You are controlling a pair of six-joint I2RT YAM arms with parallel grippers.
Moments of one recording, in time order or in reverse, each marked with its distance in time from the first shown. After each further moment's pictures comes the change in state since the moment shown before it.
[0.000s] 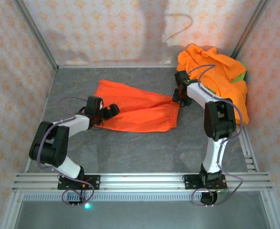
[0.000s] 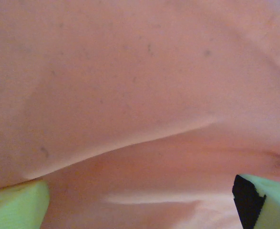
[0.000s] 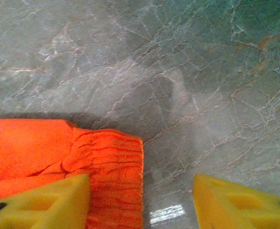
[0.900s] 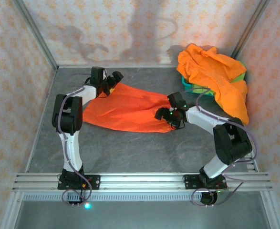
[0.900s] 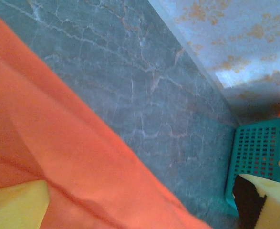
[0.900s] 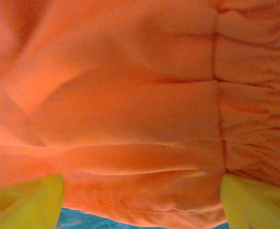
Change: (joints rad) left arm 0.077 0.633 0.755 0.084 0.192 -0.220; right arm 0.200 -0.353 -0.541 0.272 -0.340 0.244
